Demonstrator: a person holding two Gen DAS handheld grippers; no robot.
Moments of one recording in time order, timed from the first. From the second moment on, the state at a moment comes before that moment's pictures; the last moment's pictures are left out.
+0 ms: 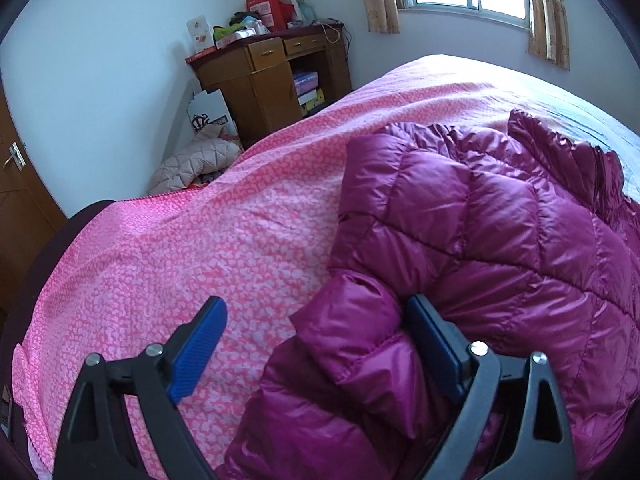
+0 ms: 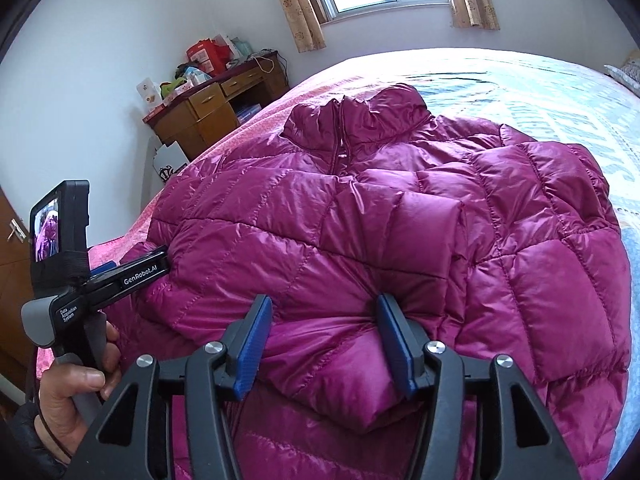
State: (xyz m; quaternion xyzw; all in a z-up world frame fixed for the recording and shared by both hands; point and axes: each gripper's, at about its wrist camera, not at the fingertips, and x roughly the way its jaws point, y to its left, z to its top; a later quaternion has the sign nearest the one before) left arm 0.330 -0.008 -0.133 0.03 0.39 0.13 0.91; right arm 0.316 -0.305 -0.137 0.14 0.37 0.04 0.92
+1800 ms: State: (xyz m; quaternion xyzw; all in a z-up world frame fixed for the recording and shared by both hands) left arm 0.317 0.040 -0.131 -0.10 0.38 0.07 0.92; right arm 0.511 -0.398 -0.085 0.24 0.46 -0.08 0.85
